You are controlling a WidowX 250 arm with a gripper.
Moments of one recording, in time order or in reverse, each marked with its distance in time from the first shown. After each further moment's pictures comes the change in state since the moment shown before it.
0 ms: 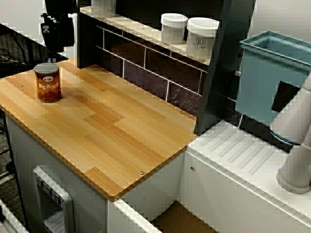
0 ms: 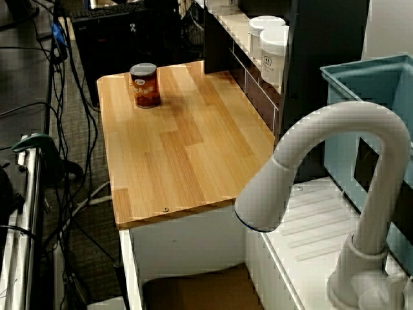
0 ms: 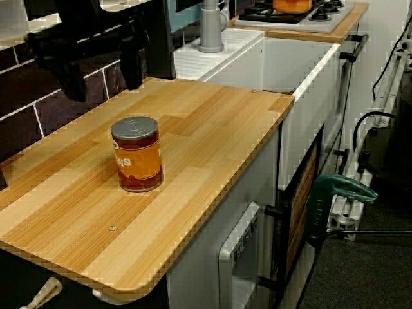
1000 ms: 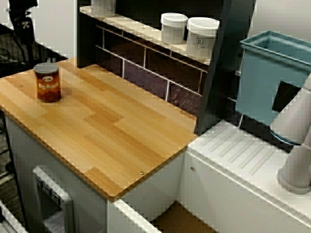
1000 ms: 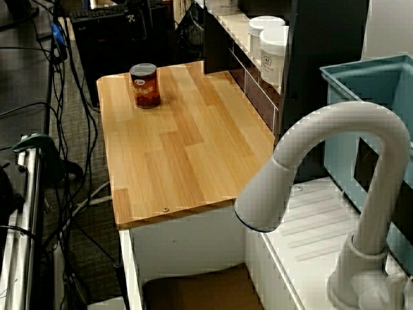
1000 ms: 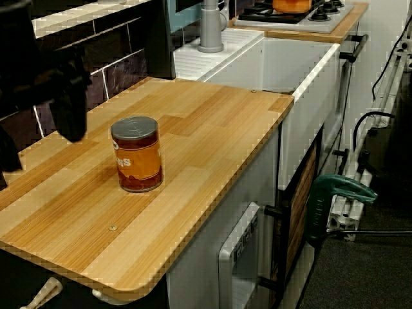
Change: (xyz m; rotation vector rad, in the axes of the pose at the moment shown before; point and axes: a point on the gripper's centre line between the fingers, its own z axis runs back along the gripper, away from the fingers) arm -0.089 0.041 0.004 0.173 -0.014 0.648
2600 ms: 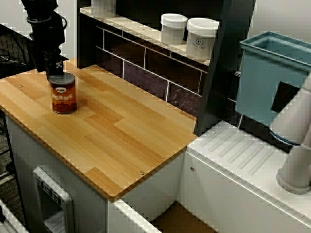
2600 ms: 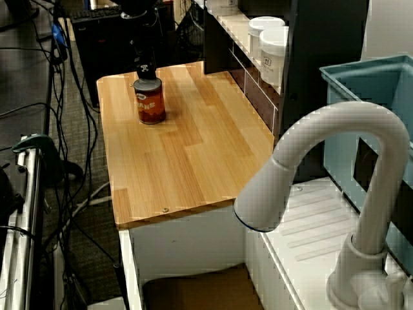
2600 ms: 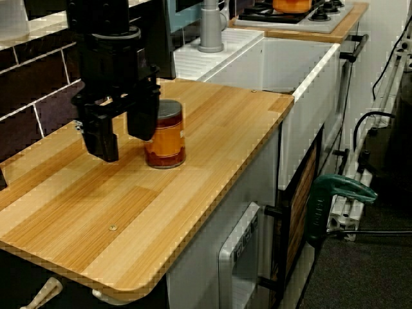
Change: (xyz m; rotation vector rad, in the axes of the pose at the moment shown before) arm 0.017 -0.086 -0.043 0.095 0.015 0.154
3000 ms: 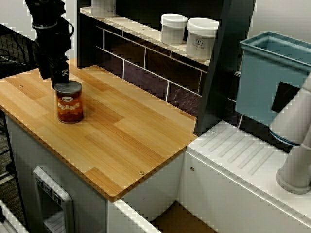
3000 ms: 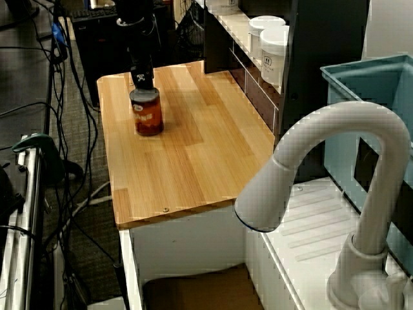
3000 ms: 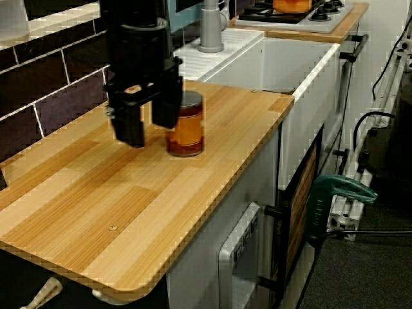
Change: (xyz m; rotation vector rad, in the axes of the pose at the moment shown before) arm -0.005 -0.034 0.003 0.007 -0.008 -0.013
